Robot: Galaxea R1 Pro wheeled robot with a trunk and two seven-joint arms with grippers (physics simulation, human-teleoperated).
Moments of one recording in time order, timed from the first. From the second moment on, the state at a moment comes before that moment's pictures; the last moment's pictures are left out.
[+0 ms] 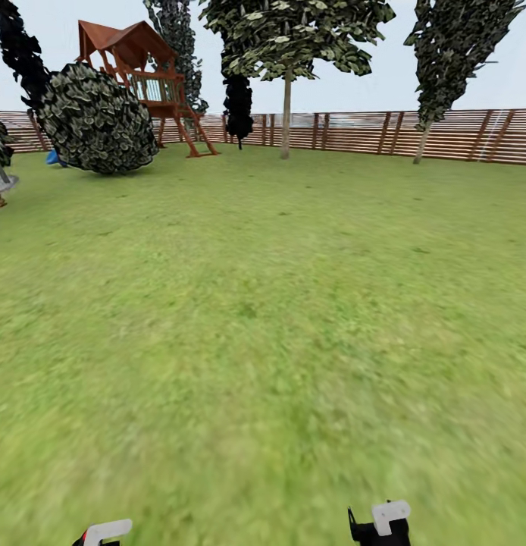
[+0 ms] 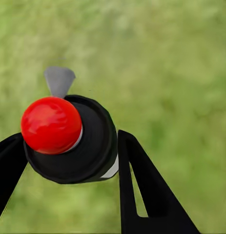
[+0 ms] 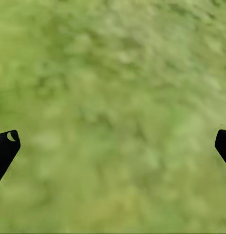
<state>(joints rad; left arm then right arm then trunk) -0.36 0.14 -0.10 -0.11 0.15 -0.39 0.23 -0.40 -0.02 -0.42 -0.07 0.64 -0.60 -0.16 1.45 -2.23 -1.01</state>
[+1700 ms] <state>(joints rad) -0.36 0.15 -0.10 -0.11 0.15 -0.39 0.23 -0.40 -0.02 -0.42 -0.07 0.64 -0.60 -0.15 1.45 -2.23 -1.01</state>
